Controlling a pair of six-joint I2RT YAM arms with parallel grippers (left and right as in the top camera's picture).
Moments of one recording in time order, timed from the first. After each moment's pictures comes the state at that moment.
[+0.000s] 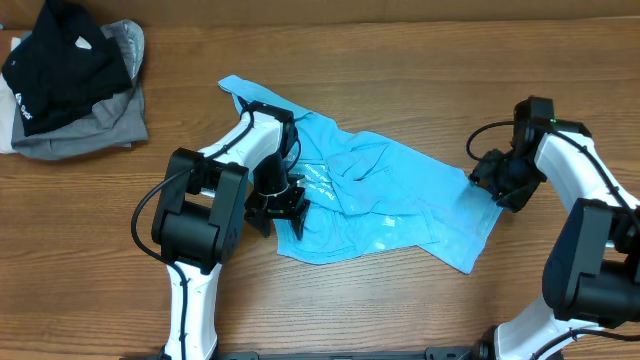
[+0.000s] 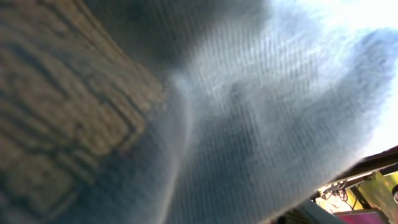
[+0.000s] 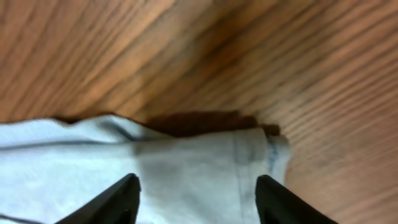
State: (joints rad) left arm -0.34 2.25 1.55 -1.41 0.30 -0.03; right arm -0.18 1.84 1.22 -0.92 -0.07 0.51
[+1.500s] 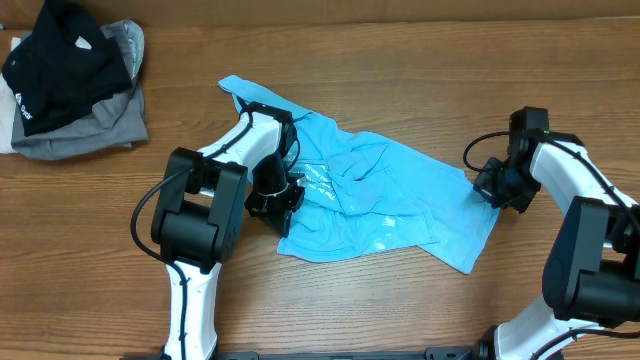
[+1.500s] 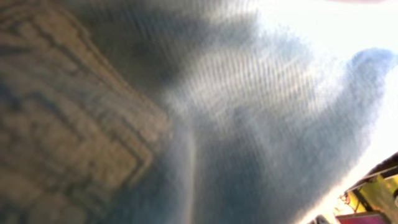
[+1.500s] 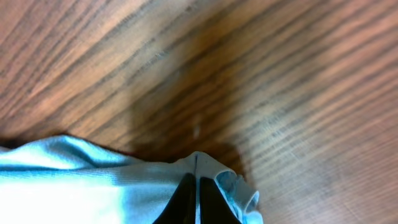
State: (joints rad) left arm -0.33 2.25 1.55 -1.40 0.31 -0.02; right arm -0.18 1.84 1.14 -0.84 0.00 0.46
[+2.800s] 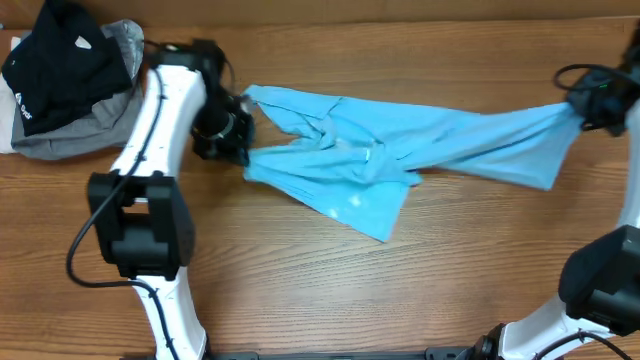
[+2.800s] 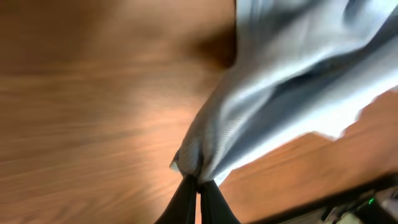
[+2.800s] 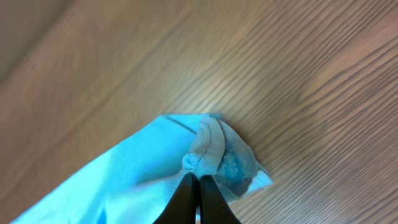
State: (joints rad) left arm -0.05 2.13 1.92 -1.51 0.31 -0.02; right arm -0.39 1.85 1.82 -1.06 0.00 0.39
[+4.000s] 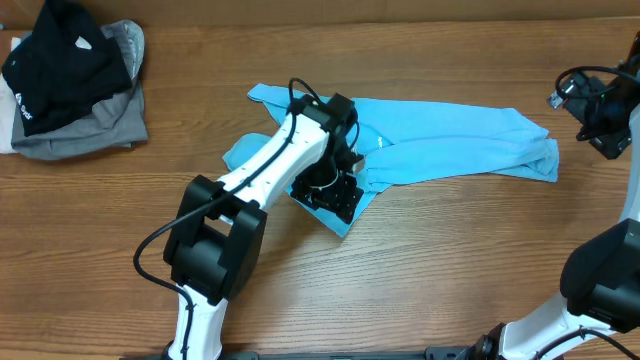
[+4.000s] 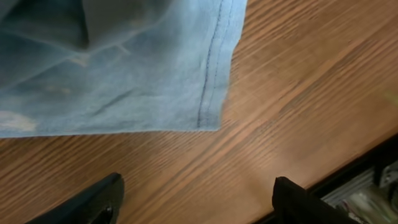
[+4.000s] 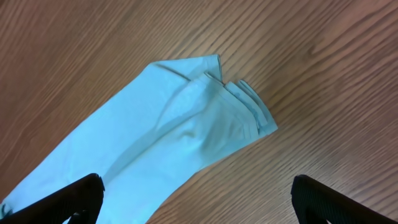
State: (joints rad) left arm -0.56 2.12 1.68 -1.30 0.32 0.00; right arm -0.40 1.86 1.79 -1.15 -0.07 0.41
